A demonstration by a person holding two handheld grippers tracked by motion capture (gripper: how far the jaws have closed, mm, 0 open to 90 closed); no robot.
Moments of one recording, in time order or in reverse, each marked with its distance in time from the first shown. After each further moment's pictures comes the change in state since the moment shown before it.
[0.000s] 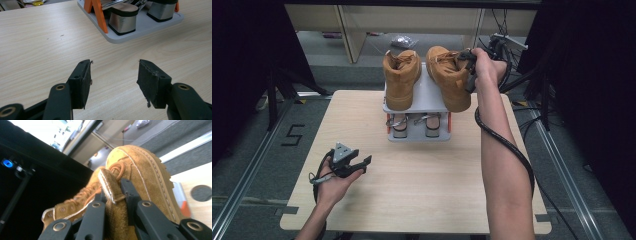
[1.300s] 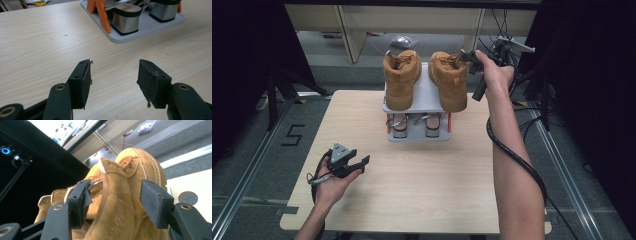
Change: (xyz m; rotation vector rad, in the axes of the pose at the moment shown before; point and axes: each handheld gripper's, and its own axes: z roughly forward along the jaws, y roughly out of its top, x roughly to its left) left arm 0.003 -0.001 -0.003 -0.002 0.016 -0.008; right arm -0.005 -0.010 -0.026 -0.002 0.010 -0.112
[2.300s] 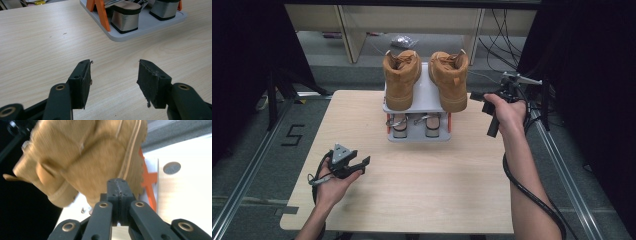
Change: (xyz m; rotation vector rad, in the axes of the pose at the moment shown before) left arm -0.001 -0.002 0.001 0.008 -0.007 0.004; right arm -0.057 -0.060 -0.037 0.129 0.023 -0.146
